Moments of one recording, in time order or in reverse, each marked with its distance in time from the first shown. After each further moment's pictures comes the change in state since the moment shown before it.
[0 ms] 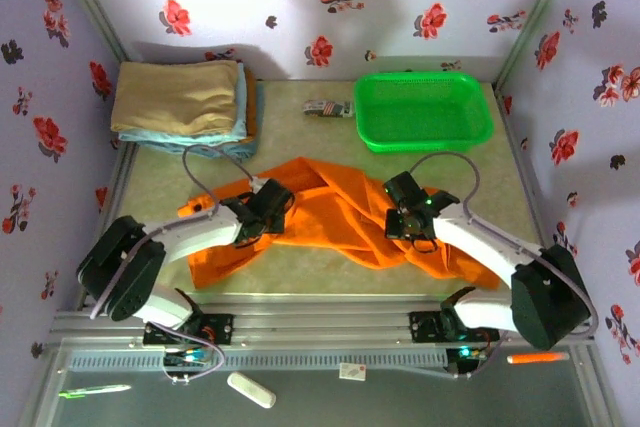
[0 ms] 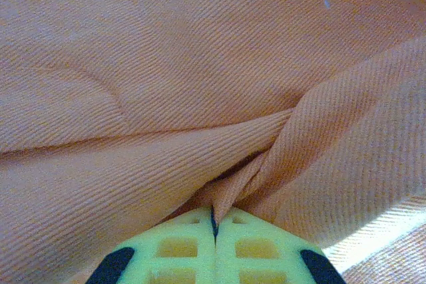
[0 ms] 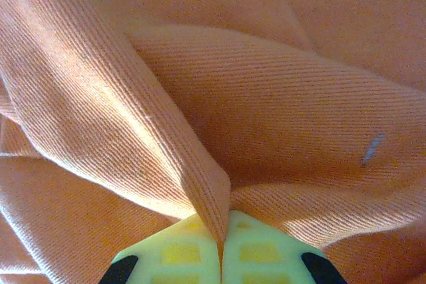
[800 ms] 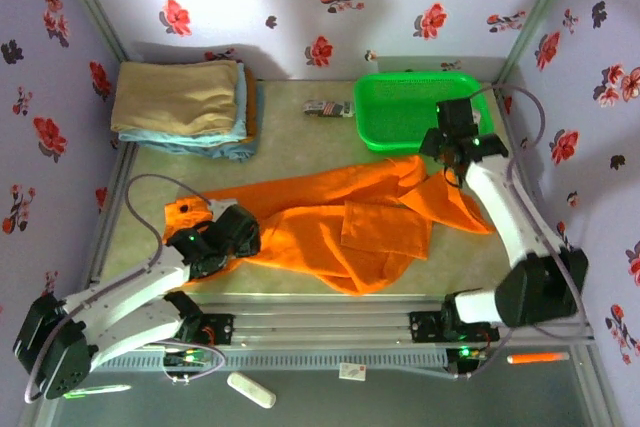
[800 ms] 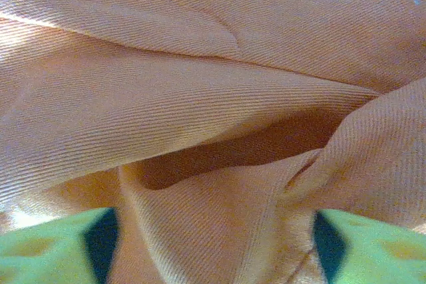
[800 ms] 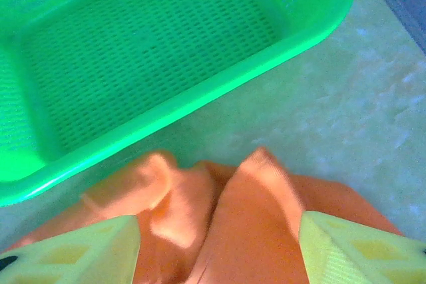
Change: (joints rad) left arm -0.001 -0.499 -0.196 -0.286 -0.044 -0.093; right arm -0.331 0.077 0.488 -0.066 0.118 -0.084
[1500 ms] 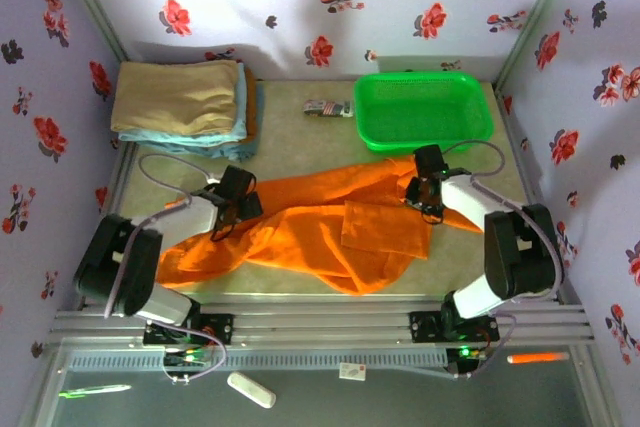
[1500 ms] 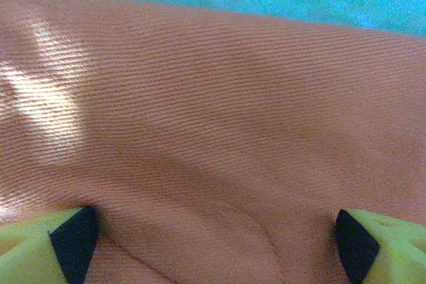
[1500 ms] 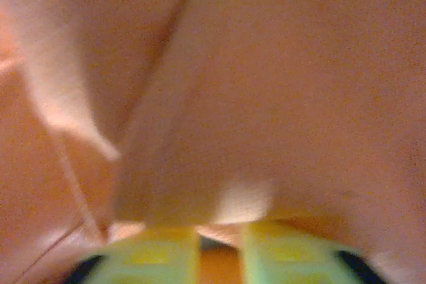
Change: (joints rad) left arm 0.332 0.548 0.151 0.350 0.091 0.047; right arm -0.029 0.216 -0.385 0.284 -0.173 0.176
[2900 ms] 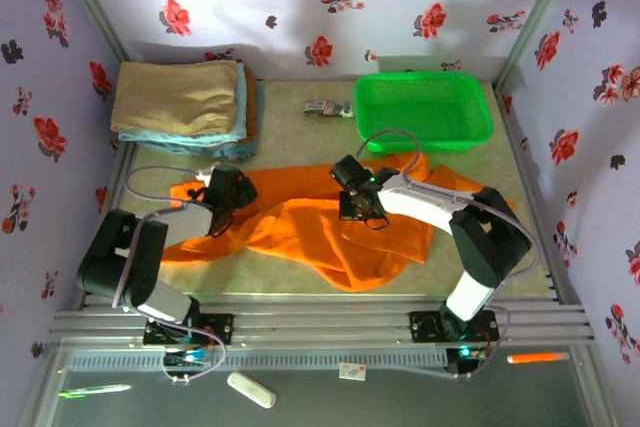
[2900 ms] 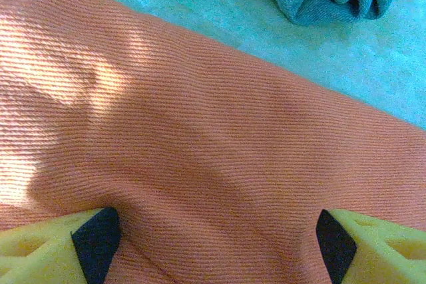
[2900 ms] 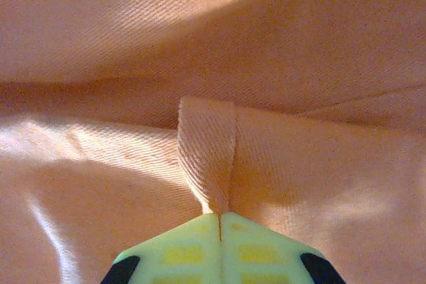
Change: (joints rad) left arm 0.090 0.018 -0.119 0.422 0.038 -0.057; right arm 0.550 0.140 0.230 -0.129 0.079 -0.006
